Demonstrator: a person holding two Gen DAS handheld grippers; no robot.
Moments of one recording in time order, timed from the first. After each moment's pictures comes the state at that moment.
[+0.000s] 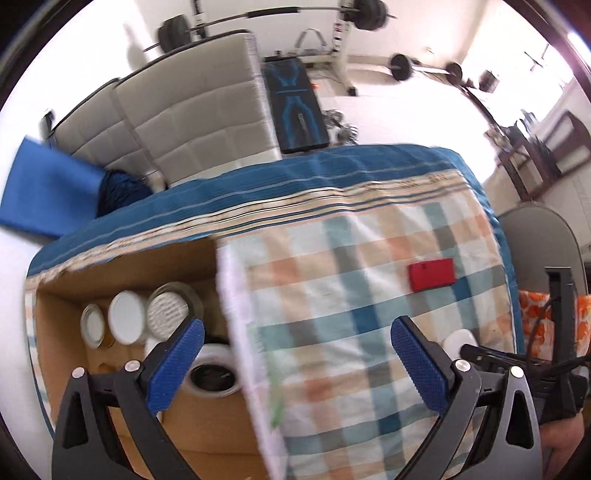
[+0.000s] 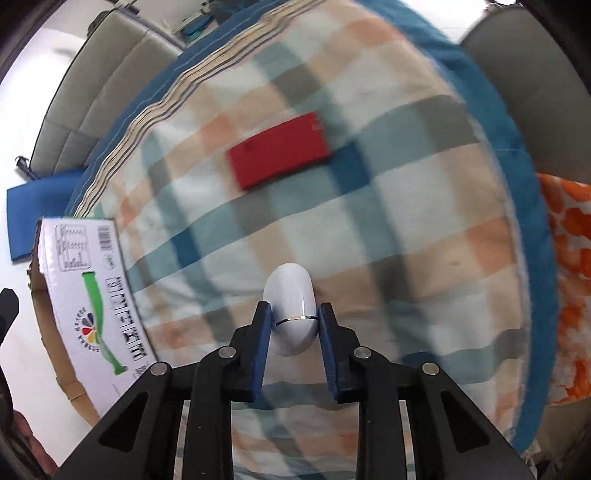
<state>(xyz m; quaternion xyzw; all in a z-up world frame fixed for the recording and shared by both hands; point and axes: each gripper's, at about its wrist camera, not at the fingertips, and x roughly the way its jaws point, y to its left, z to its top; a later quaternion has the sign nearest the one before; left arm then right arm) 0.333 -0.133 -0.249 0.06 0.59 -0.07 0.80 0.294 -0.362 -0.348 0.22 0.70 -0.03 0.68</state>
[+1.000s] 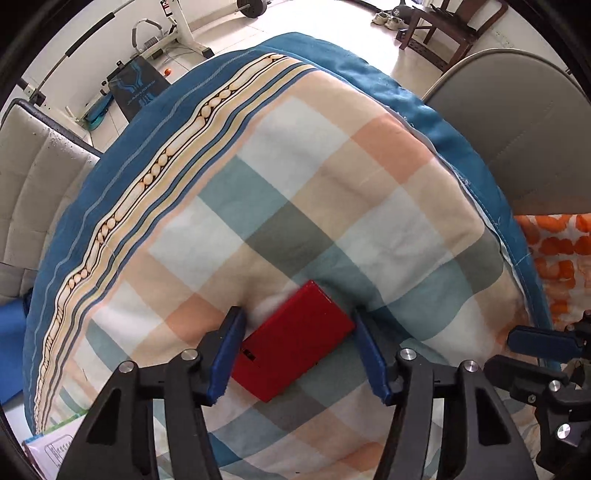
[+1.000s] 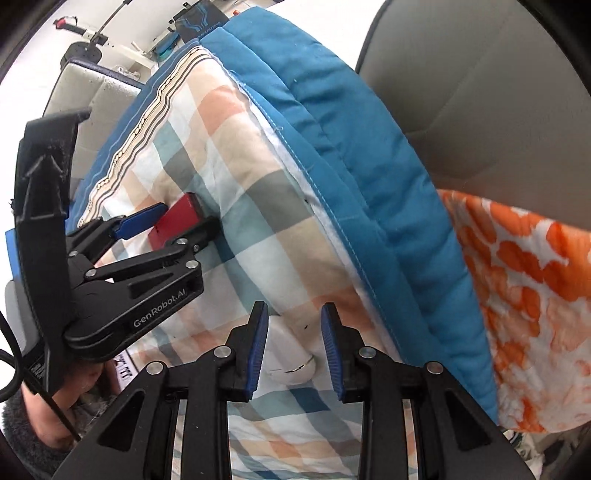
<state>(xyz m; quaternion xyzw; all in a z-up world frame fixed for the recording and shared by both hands) 0.384 -0.316 -0.374 0.22 0.63 -0.25 0.71 0.309 -0.457 -0.348 0.24 0.70 -0.05 0.67</state>
